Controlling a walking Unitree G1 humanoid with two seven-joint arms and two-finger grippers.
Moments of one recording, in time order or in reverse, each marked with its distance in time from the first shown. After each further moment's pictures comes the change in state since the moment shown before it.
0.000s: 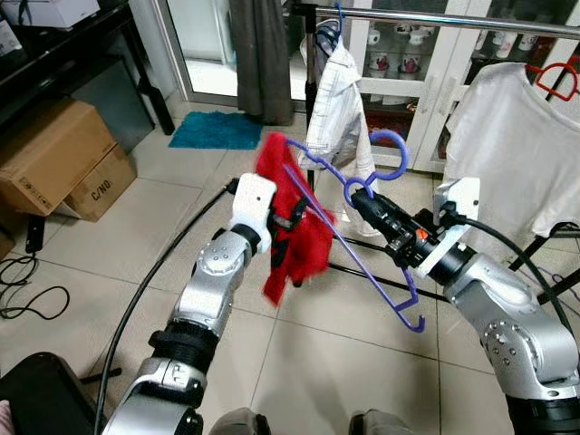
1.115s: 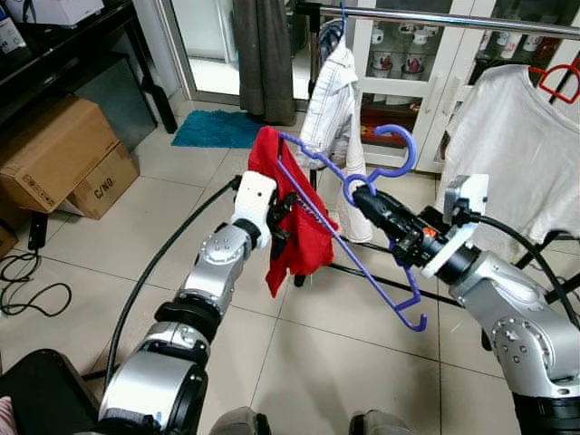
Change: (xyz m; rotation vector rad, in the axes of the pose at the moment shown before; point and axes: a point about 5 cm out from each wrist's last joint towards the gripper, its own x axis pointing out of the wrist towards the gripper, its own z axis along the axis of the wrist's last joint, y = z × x) left arm 0.017 0.011 -0.001 0.035 -0.010 -0.040; right arm -0.003 0.000 0.005 0.039 -0.020 0.054
